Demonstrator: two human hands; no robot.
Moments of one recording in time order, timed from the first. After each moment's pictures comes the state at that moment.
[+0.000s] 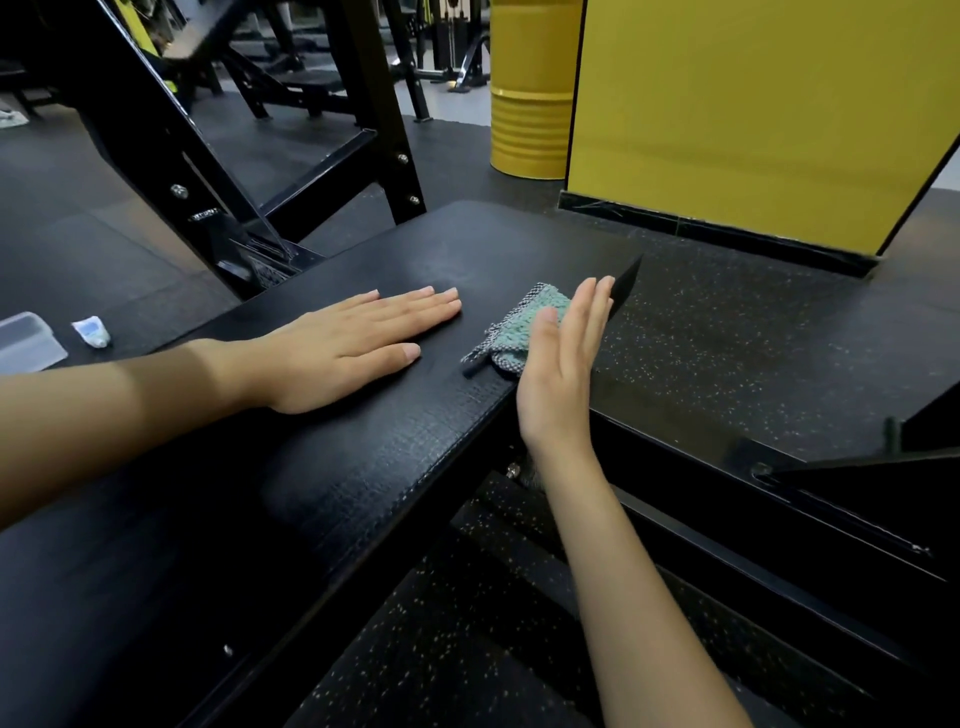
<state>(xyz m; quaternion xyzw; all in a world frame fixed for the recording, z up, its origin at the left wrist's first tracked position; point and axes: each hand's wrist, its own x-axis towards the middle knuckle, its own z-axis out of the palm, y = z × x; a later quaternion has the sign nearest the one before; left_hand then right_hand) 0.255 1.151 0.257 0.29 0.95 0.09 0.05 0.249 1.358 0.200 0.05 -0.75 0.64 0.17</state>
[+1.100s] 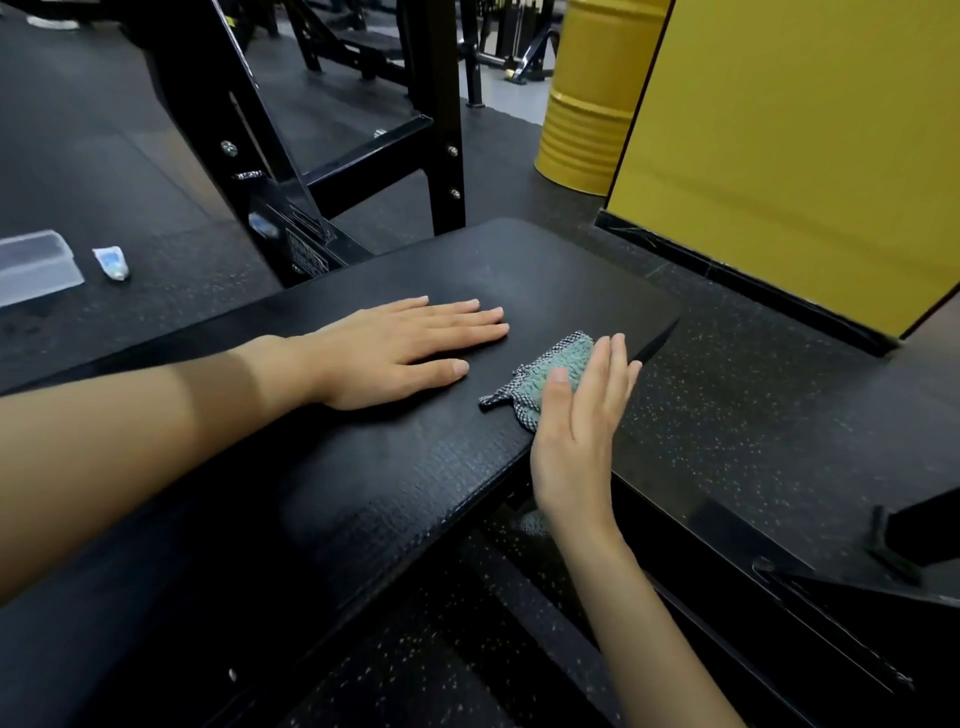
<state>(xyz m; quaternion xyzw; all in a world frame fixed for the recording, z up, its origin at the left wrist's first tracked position) 0.241 1.158 0.254 0.27 0.96 0.10 0.02 0.262 1.366 0.204 0.08 -0.82 0.55 0.12</state>
